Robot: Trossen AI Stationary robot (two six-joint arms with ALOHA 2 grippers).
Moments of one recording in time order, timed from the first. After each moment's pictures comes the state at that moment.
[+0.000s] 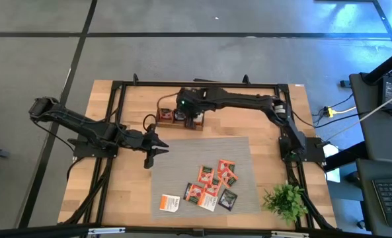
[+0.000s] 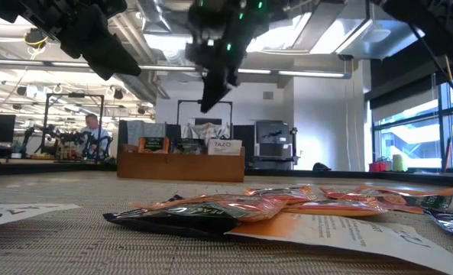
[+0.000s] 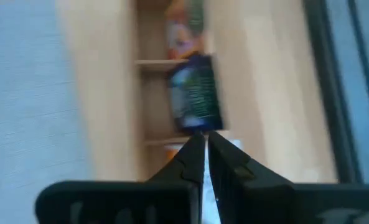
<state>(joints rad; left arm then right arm) -0.26 0.96 0.51 -0.08 -0.24 -0.27 -0.18 2.17 2.03 -0.92 0.14 -0.11</state>
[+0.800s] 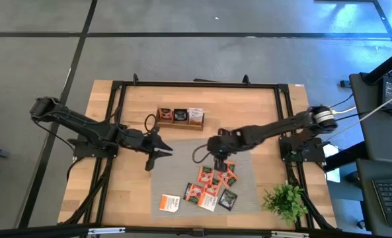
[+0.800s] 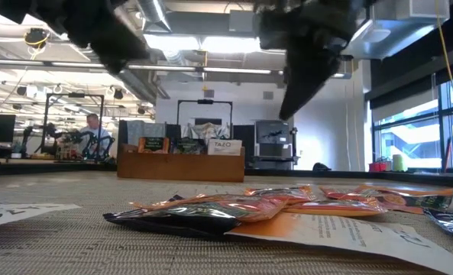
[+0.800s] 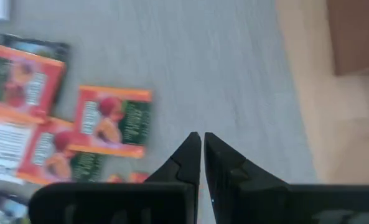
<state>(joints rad) -0.26 1.00 0.51 0.08 -0.16 -0.26 0.17 1.67 1.17 -0.57 0.08 0.30</state>
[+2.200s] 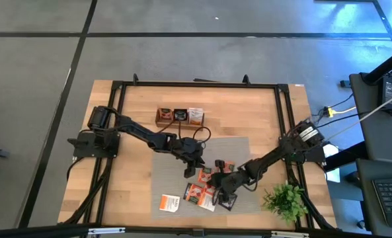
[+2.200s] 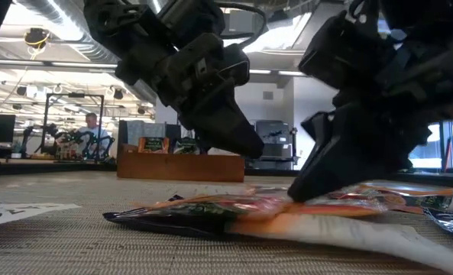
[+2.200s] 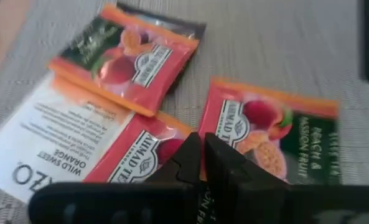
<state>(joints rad) -0.11 1.89 0.95 0.31 0.15 -0.32 0.52 1.92 0.84 0.32 0.30 0.31</state>
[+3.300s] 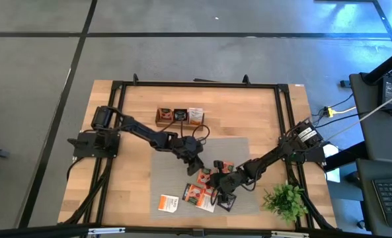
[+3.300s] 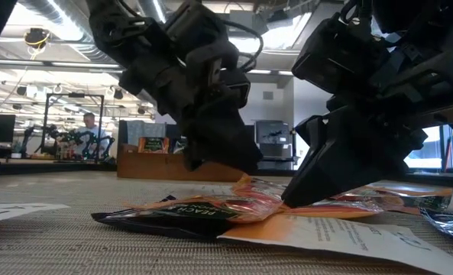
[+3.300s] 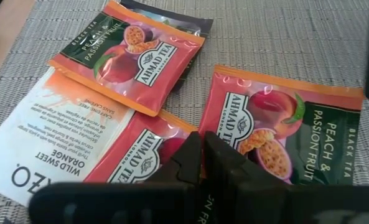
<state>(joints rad) -0.08 1.92 0.95 0.32 0.23 -0.61 0.51 1.95 0.85 0.30 0.26 0.31</state>
